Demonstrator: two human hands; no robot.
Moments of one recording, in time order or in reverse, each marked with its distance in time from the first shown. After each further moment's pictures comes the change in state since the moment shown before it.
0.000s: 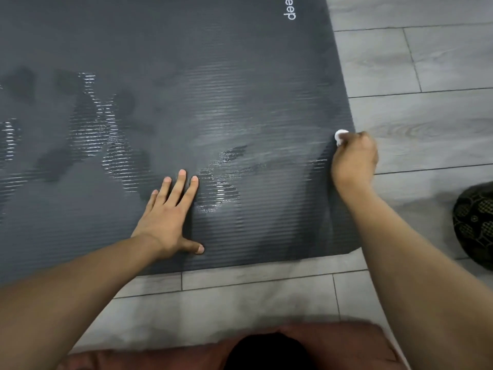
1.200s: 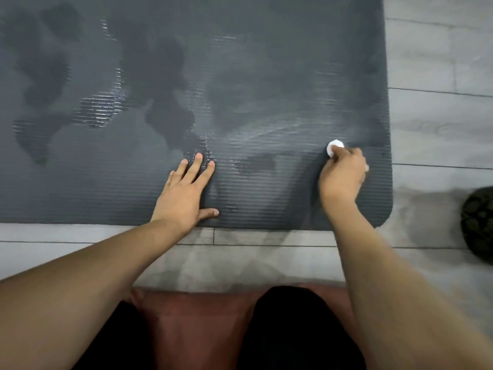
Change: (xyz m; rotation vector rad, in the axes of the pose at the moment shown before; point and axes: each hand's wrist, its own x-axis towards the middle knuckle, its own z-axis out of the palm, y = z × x) left_hand -0.048 -0.032 0.028 -0.144 0.129 -0.040; right_hand -0.113 -0.061 -0.001 0.006 -0.071 0.015
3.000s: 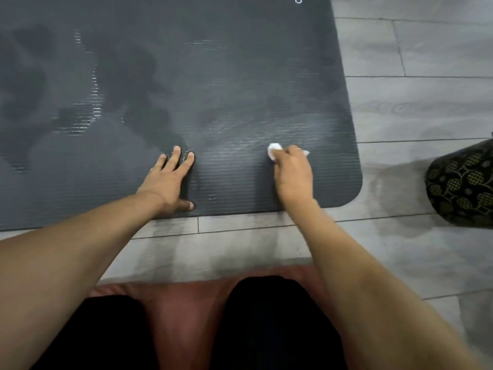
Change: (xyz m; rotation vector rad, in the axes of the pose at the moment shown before) left_hand 0.010 -0.001 -0.010 0.048 -0.146 -0.015; right_hand -0.050 0.013 0.017 -0.015 -0.105 -0.448
